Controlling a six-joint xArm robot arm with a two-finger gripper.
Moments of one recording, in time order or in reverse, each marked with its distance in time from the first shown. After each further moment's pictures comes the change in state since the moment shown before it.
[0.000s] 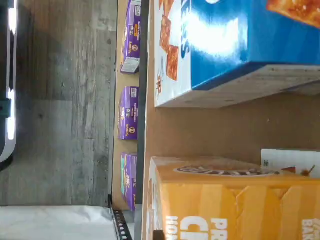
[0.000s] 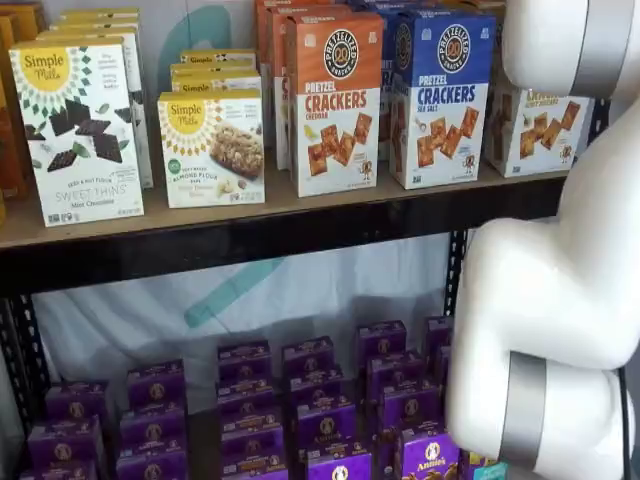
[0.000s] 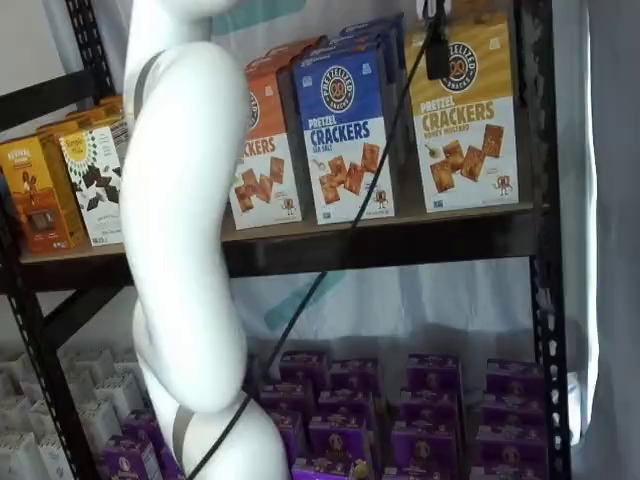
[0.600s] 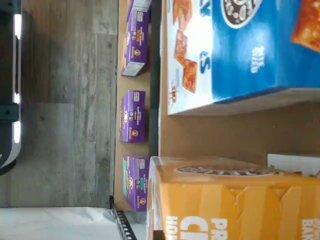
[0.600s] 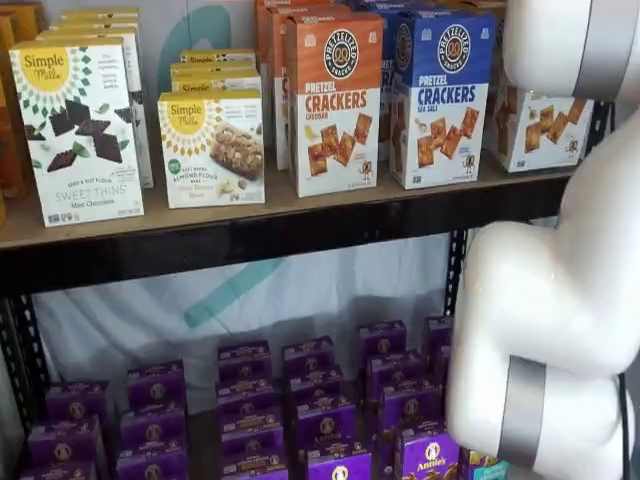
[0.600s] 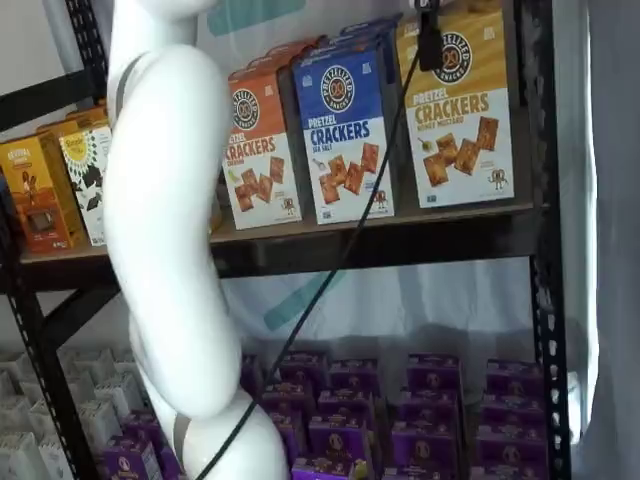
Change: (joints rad) arm -0.032 -0.070 0.031 0.018 0.028 -0.020
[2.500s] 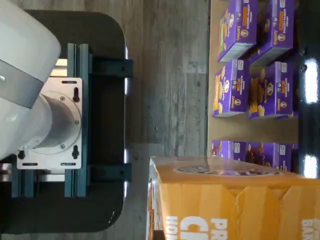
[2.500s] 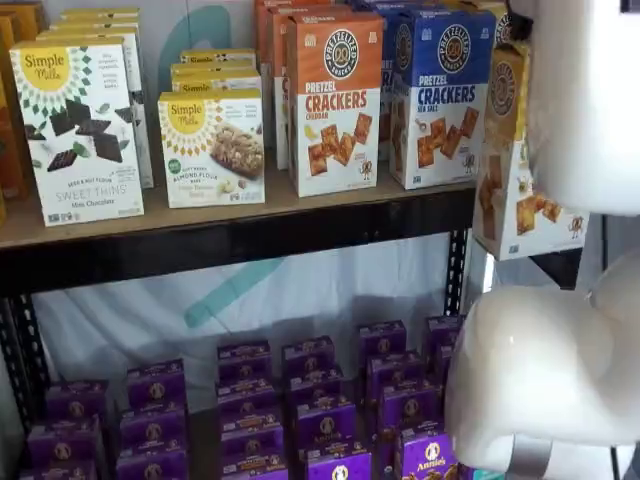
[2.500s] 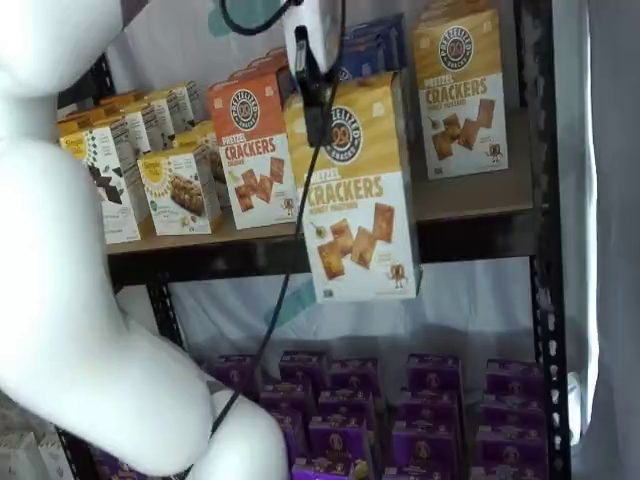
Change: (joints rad) arm 0.213 -0.483 0.460 -0.110 0.165 0.182
